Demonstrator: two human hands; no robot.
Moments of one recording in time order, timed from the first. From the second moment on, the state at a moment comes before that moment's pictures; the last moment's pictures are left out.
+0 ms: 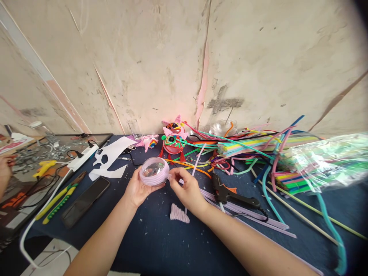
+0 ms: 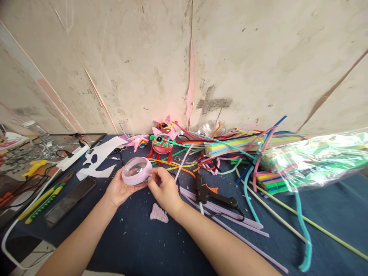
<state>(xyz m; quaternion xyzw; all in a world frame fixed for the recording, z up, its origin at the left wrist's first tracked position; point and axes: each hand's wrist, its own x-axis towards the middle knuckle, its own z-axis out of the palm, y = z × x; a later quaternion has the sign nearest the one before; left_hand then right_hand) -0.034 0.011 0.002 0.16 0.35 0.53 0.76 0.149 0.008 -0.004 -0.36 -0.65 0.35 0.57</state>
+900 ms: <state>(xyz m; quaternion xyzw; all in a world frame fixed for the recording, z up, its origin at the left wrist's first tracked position) -0.033 0.011 0.004 0.16 0.36 0.54 0.74 0.149 0.003 -0.007 -0.30 -0.72 0.28 0.56</state>
